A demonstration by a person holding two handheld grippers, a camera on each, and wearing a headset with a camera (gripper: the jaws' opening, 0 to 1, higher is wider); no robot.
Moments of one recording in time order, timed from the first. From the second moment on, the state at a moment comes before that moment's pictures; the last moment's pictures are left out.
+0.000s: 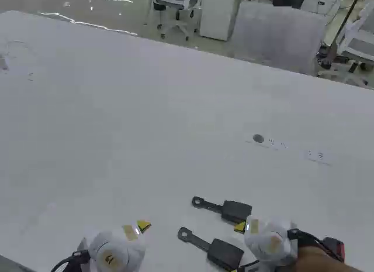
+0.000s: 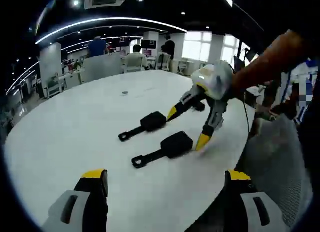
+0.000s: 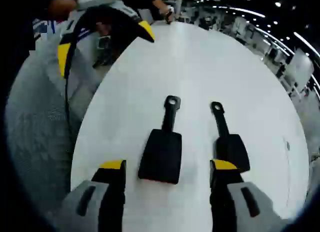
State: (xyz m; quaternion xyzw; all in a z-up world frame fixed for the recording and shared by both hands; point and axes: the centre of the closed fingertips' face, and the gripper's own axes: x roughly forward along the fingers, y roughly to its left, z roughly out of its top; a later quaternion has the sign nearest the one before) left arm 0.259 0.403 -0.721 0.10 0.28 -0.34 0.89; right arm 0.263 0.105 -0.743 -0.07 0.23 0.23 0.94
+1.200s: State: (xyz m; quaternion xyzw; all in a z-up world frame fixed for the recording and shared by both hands) left arm 0.256 0.437 -0.716 0.09 0.28 -0.26 0.92; right arm 0.252 0.137 -0.770 -0.09 0.24 0.31 0.92
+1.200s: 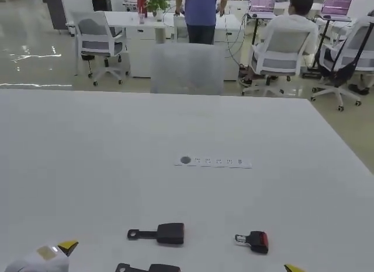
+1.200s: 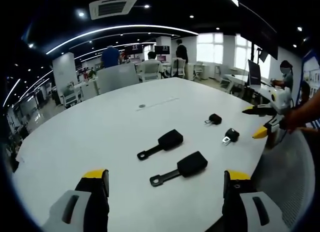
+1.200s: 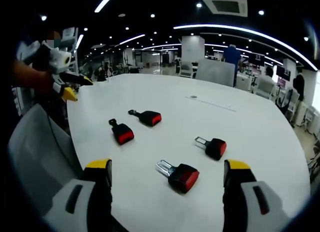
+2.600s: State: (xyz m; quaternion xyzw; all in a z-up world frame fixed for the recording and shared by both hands) left arm 0.256 0.441 -0.714 0.09 0.27 -0.26 0.92; right arm 0.254 0.135 -0.768 -0.09 0.24 0.31 0.92
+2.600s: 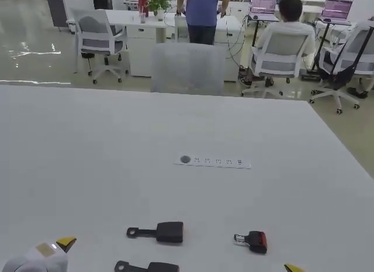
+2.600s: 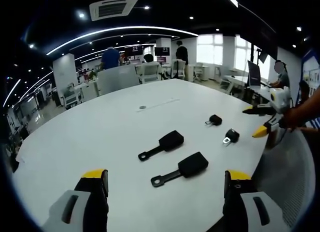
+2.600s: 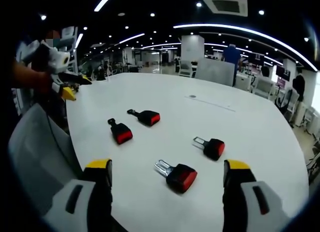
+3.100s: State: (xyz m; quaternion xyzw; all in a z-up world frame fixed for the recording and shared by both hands) left arm 0.258 0.442 -0.715 0.09 0.27 -0.27 0.92; right arm 0.261 0.133 -0.764 -0.09 0.24 0.31 0.92
